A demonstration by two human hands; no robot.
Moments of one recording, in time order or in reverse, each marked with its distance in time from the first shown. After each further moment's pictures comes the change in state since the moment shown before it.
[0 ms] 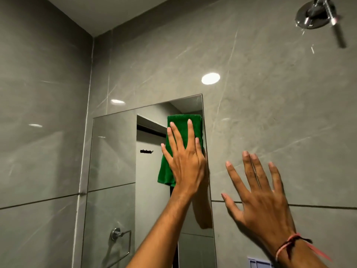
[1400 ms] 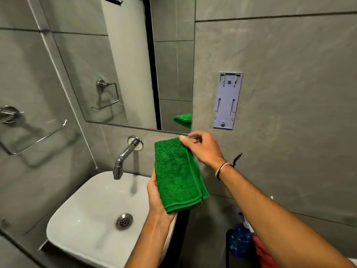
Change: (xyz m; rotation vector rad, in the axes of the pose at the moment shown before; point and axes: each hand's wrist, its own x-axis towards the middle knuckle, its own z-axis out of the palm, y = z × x) left_hand -0.446 -0.036 -0.182 -1.556 -0.333 -1.676; right_hand -0.238 -0.130 -0.096 1.030 -1.066 0.874
